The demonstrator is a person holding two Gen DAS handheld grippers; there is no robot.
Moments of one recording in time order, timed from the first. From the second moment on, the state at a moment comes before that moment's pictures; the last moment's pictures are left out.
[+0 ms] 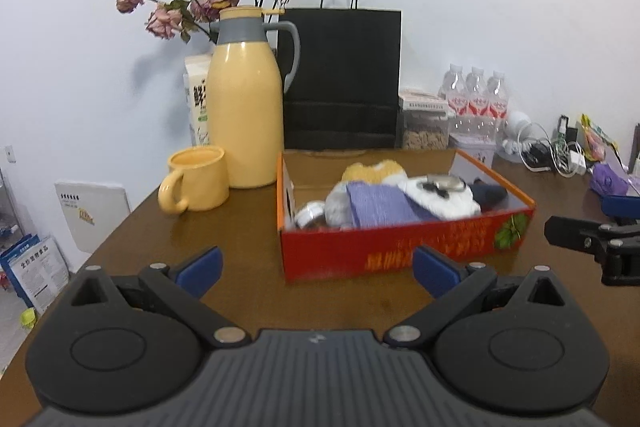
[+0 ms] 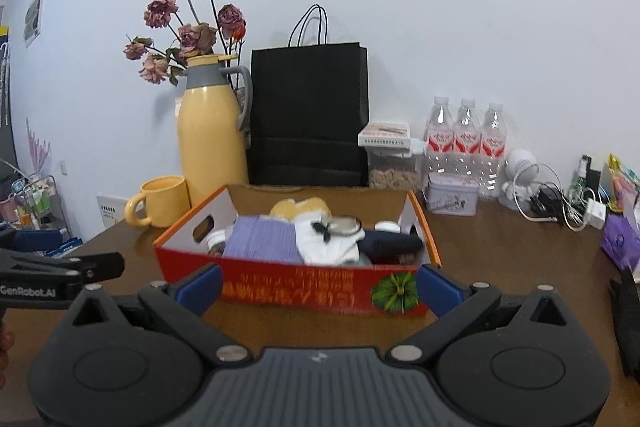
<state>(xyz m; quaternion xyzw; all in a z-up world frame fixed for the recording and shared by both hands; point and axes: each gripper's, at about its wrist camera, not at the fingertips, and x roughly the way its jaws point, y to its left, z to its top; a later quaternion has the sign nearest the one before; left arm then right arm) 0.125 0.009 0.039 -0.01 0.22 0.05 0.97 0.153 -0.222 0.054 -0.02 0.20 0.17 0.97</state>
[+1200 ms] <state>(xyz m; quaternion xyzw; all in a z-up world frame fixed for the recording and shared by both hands) 0.088 0.007 0.022 -0.01 0.25 0.05 0.97 0.122 -0.223 0.035 -0.01 0.24 0.16 0.96</state>
